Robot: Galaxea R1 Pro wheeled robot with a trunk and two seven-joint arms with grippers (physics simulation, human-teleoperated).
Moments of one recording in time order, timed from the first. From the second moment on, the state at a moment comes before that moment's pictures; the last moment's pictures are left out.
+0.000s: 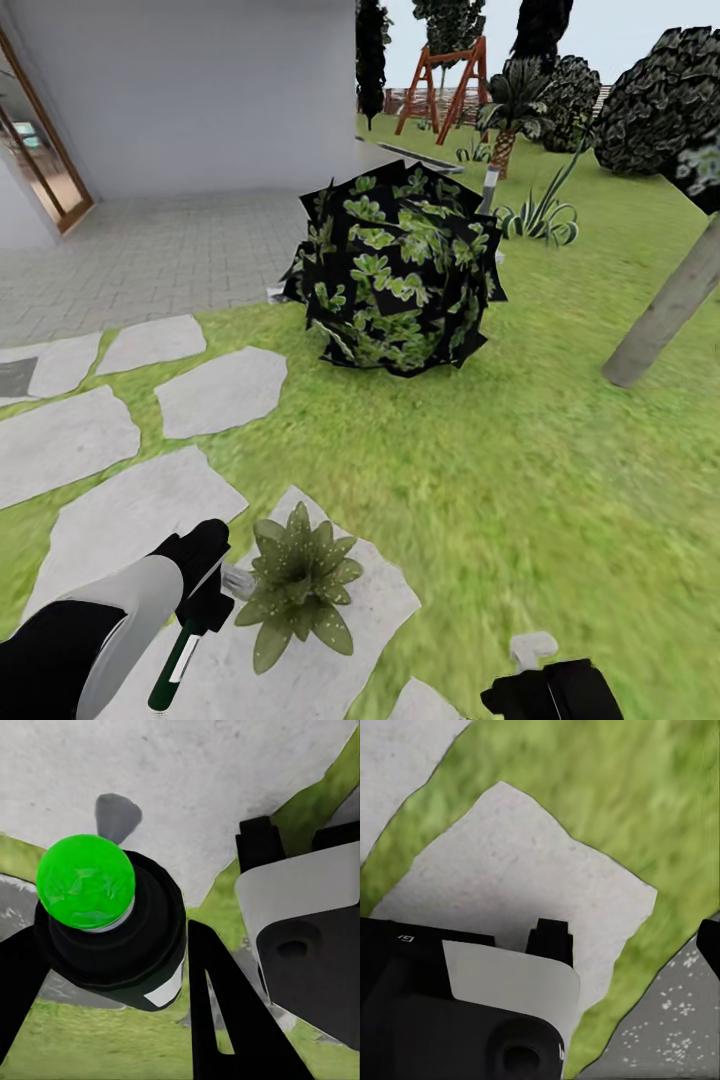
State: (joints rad) left arm -0.93 0.05 -0.17 -0.10 -0.44 1.01 -0.37; right arm -0.18 0.03 -0.25 -1.09 0.50 0.76 0.50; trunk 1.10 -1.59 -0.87
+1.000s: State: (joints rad) left arm -0.93 0.05 -0.17 -0.10 -0.43 1.01 -0.37; right arm -0.18 0.03 -0.25 -1.09 0.50 0.76 0.50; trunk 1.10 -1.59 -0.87
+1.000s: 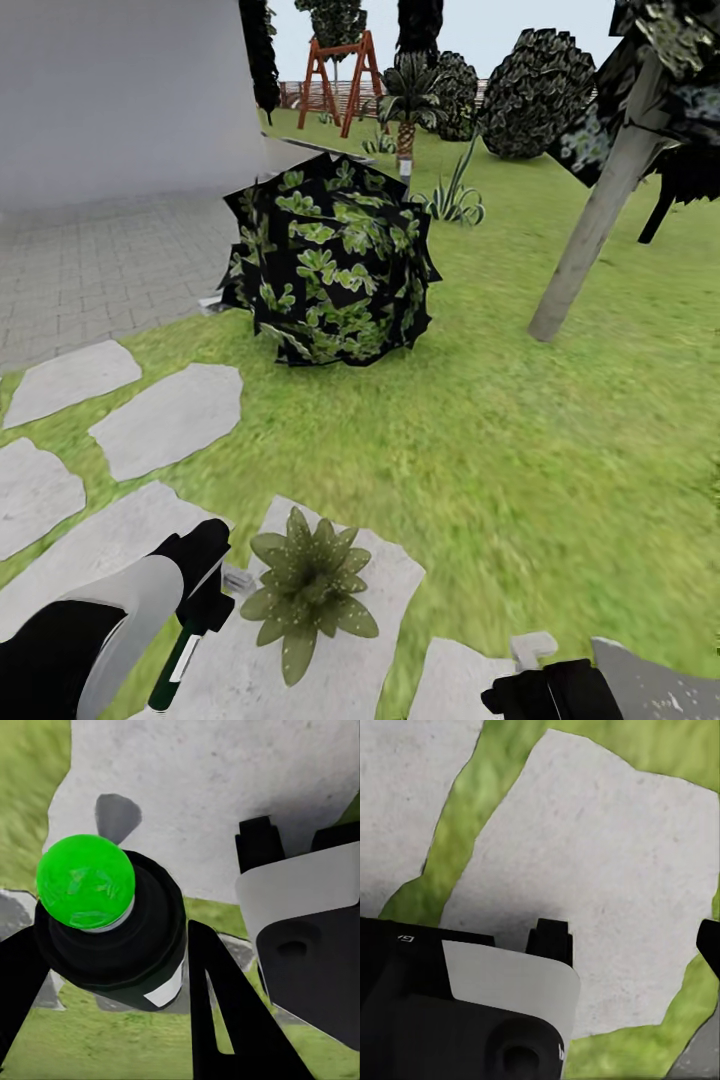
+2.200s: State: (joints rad) left arm -0.93 0.05 -0.18 -0.10 -0.43 1.01 -0.37; right arm -0.18 0.03 -0.25 -1.09 0.50 0.76 0.50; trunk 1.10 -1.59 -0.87
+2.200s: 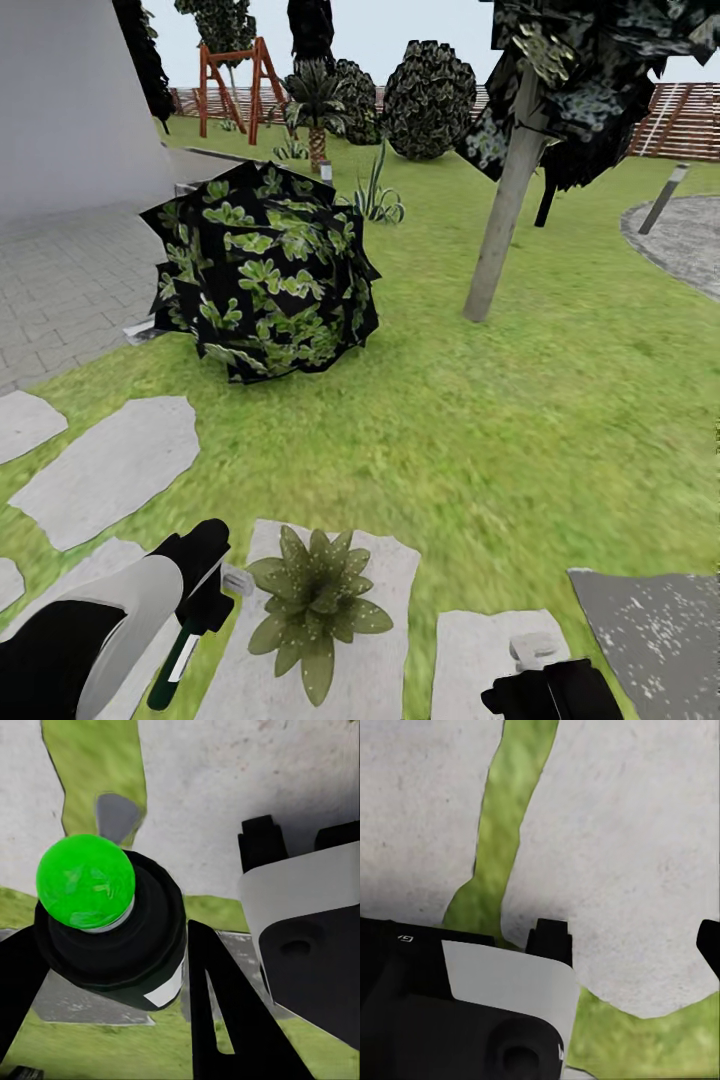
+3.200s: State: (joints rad) left arm -0.97 0.04 -0.17 -0.10 -0.43 1.01 -0.37; right arm -0.18 0.03 -0.25 -1.09 0.50 0.76 0.50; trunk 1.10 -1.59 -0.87
